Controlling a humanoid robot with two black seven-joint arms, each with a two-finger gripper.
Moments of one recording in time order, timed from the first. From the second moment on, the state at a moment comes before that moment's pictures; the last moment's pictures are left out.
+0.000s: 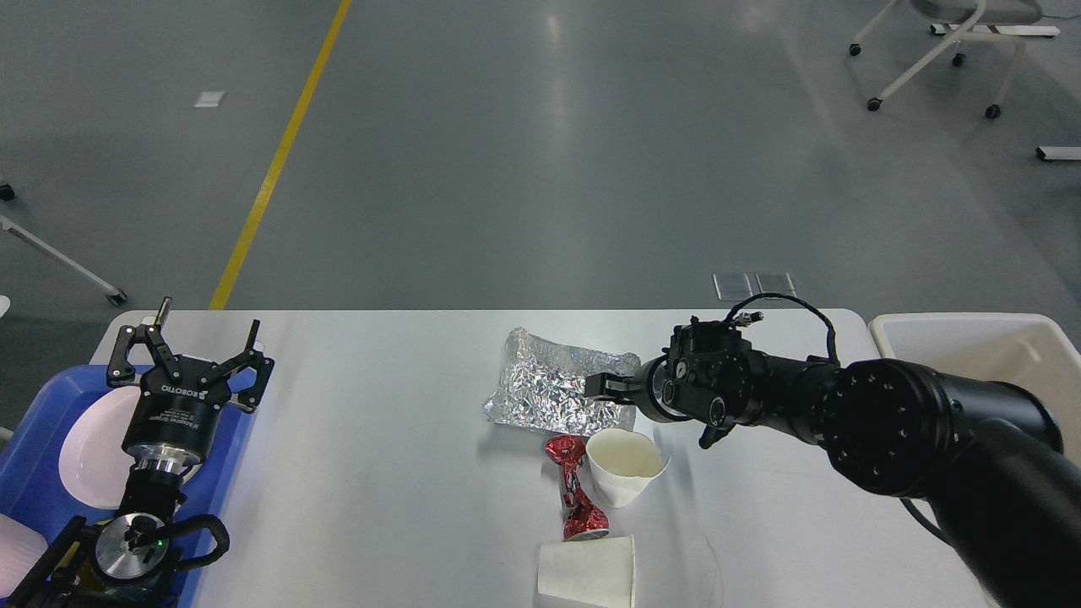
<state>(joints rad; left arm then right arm) -0.21 0.15 -1.51 -0.81 0.13 -0.65 -0.15 1.20 0.18 -1.05 0.51 -0.06 0.20 -0.08</state>
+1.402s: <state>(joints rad) -0.21 0.15 -1.51 -0.81 0.13 -0.65 -0.15 1.22 0.15 -0.98 0.52 -0.03 0.19 -0.09</state>
